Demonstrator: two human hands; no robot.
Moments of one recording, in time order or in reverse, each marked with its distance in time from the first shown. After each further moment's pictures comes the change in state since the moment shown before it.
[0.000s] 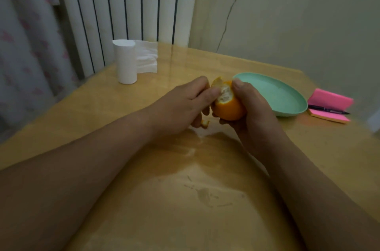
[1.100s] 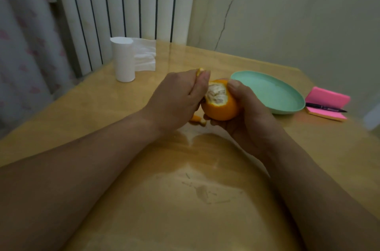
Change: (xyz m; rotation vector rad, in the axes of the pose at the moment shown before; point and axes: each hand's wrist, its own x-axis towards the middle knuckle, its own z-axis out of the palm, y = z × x) left_hand 0.004 0.002 0.006 0.169 0.401 0.238; right_hand -0.008 -0.009 0.007 0.182 -0.203 0.118
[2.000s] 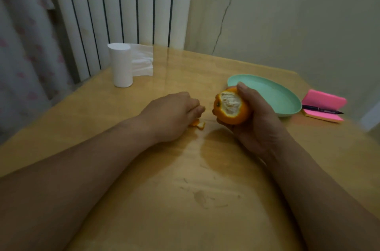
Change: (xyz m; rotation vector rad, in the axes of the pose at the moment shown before) left_hand 0.001 -0.016 -0.001 0.470 -0.494 -0.208; right_hand 0.011 0.004 -0.027 0.155 0.187 0.040
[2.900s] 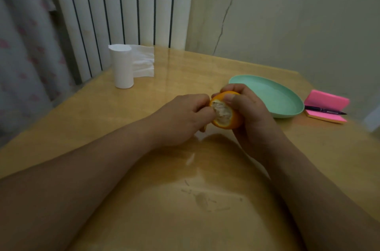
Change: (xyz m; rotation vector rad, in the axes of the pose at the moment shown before) left_hand -0.009 0.020 -0.004 -0.513 0.031 0.078; right_hand -0.002 0.004 0.007 -0.201 -0.111 -0.161
